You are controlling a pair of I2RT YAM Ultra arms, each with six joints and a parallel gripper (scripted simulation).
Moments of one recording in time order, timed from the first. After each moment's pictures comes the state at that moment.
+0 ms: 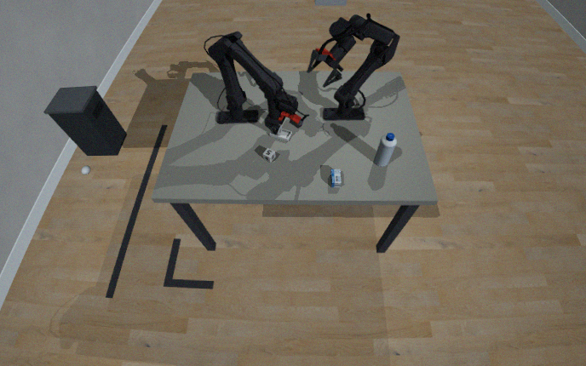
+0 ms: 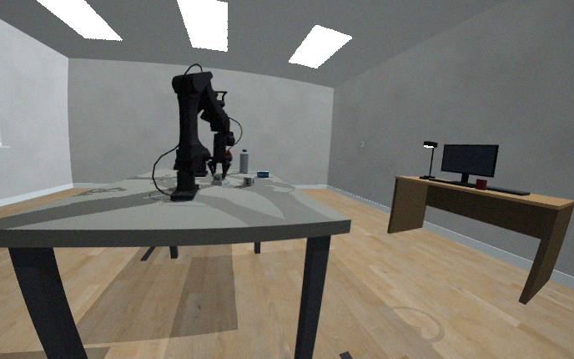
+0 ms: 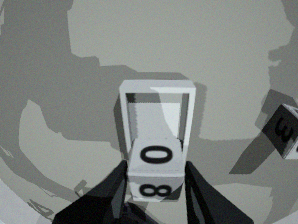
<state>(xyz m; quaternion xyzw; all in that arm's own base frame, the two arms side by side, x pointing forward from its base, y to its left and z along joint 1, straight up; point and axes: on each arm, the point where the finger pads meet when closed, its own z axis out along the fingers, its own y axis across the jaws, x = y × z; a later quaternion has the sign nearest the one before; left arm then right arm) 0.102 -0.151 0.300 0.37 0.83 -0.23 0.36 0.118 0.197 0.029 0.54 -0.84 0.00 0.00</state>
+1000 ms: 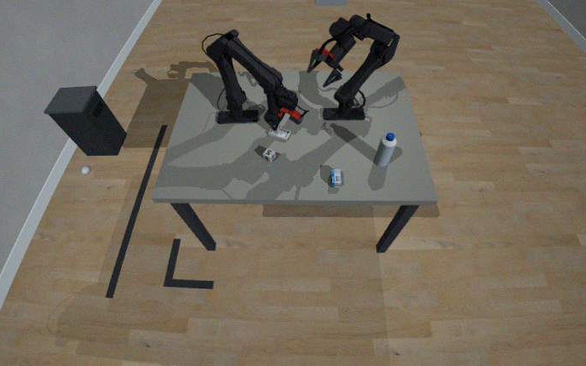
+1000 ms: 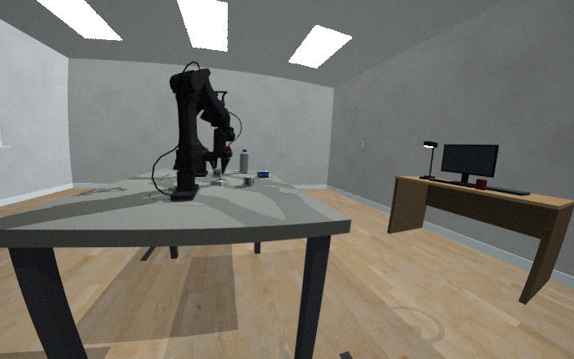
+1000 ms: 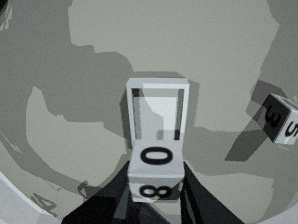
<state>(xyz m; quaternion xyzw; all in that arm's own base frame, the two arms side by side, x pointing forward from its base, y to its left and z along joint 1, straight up) 0.102 -0.151 0.300 0.37 0.83 -0.23 0.36 0.117 0.196 0.052 0.54 -0.84 0.00 0.00</state>
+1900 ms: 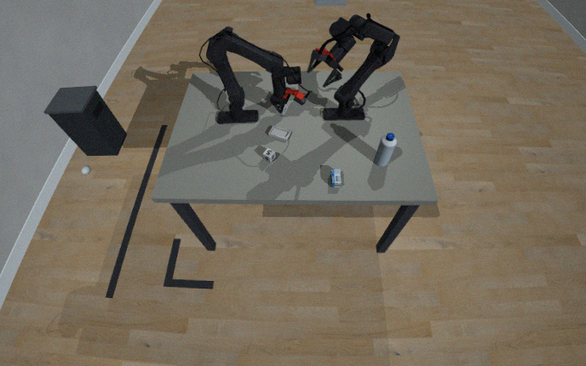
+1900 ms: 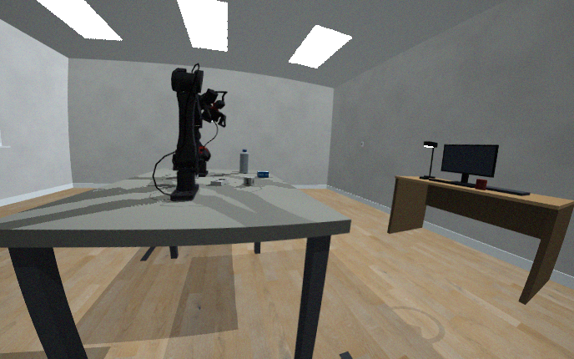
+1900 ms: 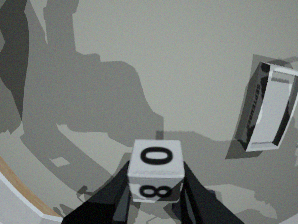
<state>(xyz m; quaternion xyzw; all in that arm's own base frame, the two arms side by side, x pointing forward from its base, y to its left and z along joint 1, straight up) 0.102 -0.151 0.300 0.37 0.83 -0.23 0.36 -0.005 0.222 0.043 0.55 -0.84 -0.02 -0.01</state>
